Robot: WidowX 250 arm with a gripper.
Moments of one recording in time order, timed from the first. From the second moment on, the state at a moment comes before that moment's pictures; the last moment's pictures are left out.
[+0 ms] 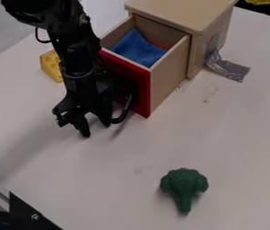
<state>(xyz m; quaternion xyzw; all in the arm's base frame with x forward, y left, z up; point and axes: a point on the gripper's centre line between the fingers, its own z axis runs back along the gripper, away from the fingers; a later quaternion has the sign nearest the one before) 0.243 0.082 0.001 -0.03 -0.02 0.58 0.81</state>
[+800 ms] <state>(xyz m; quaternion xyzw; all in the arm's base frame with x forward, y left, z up) 0.275 0.085 0.051 -0.05 -0.02 0.59 0.81</state>
